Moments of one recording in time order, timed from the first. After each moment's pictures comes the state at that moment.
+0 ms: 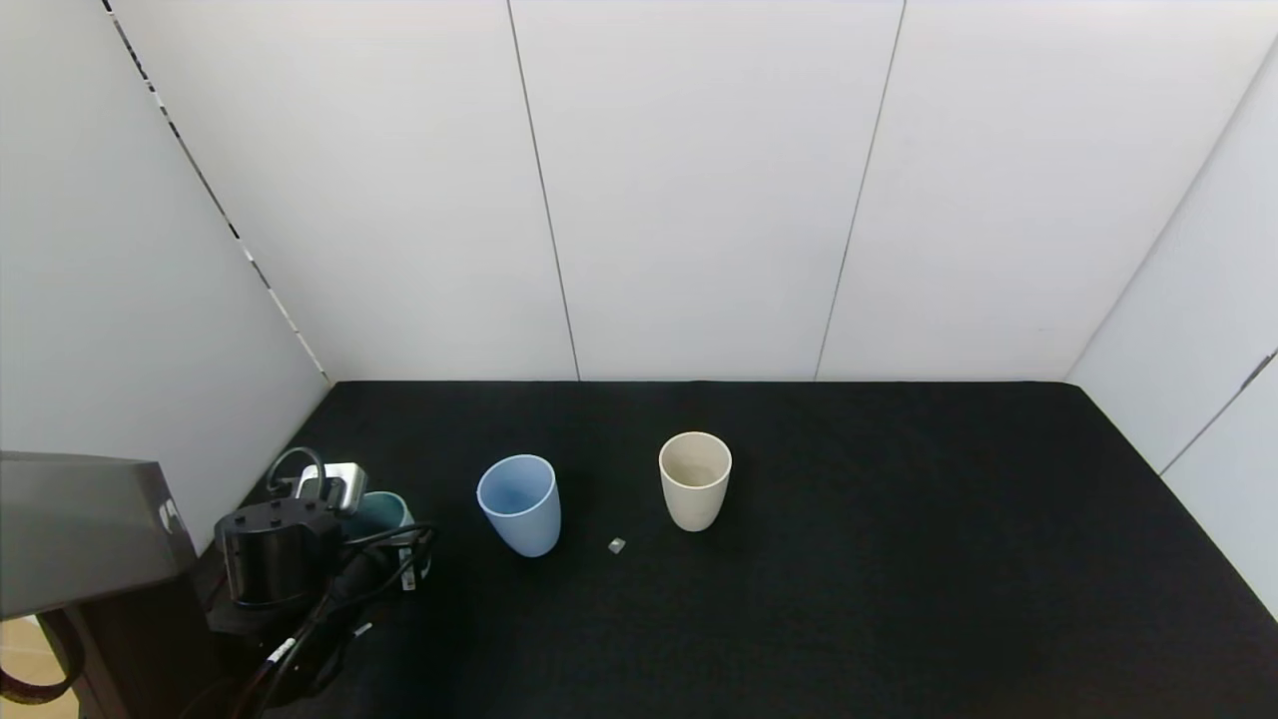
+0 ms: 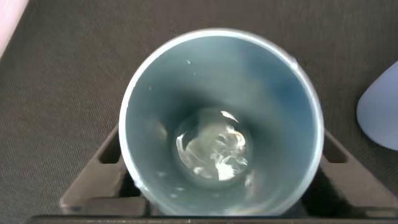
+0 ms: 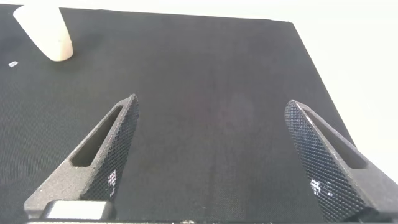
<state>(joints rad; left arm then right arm) -0.10 2.11 -0.30 -1.41 0.27 -0.05 0.00 0.00 0.00 0.00 0.01 -0.01</state>
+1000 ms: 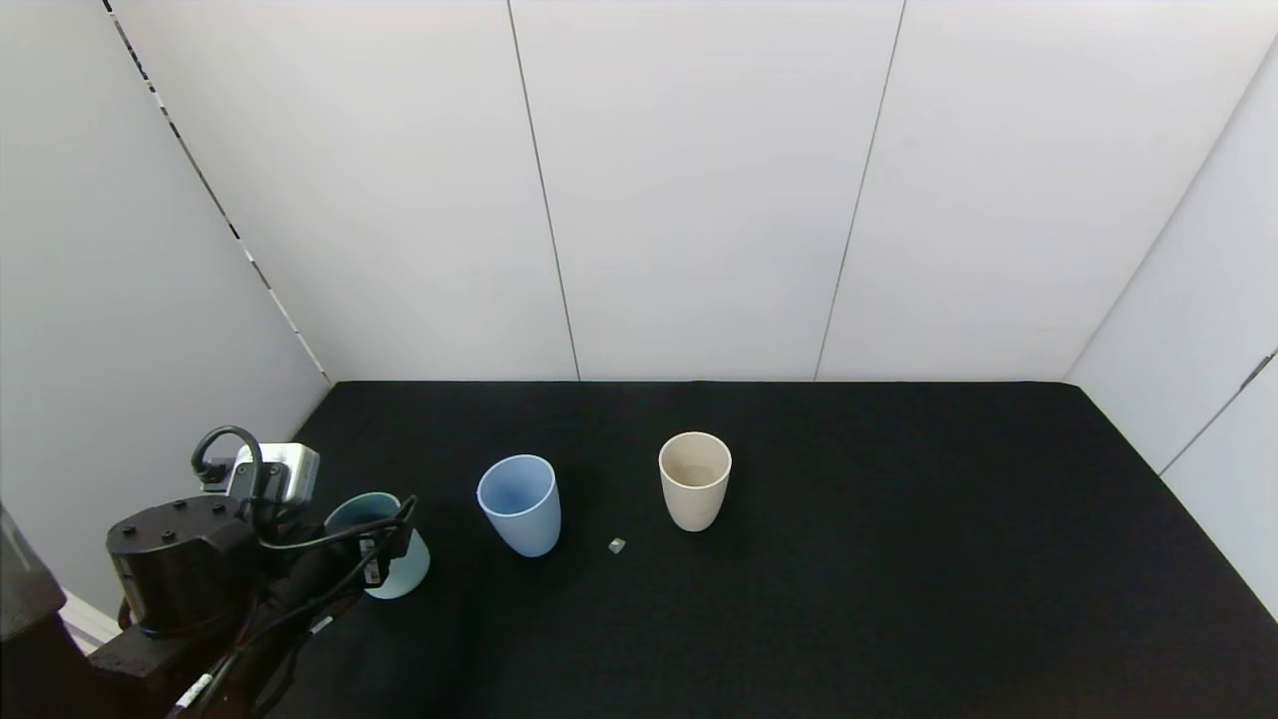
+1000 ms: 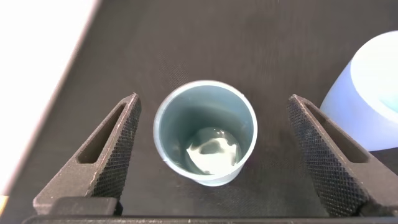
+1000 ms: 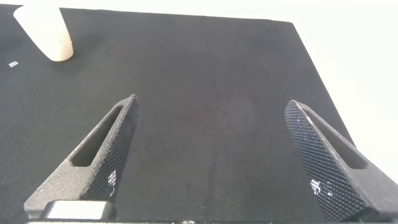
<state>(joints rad) -0.13 1.88 -0.18 -1.48 0.28 0.03 0.00 0.00 0.00 0.00 0.01 -0.01</state>
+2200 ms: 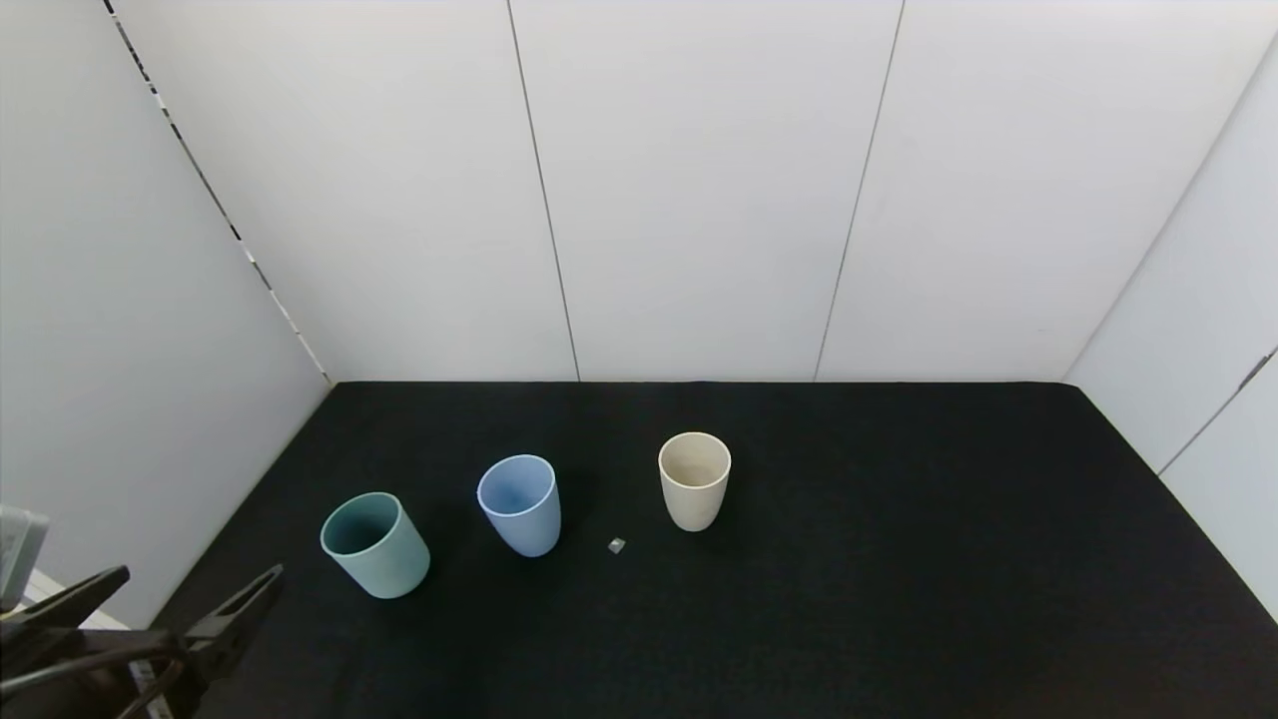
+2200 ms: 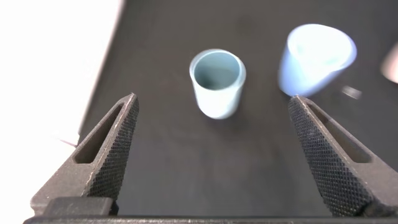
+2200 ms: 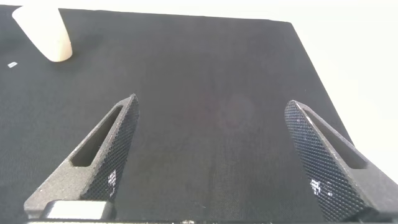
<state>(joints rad) -0.16 0.97 -0.19 -0.52 0.25 -0.02 0.00 0.00 0.00 0.00 0.01 -0.01</state>
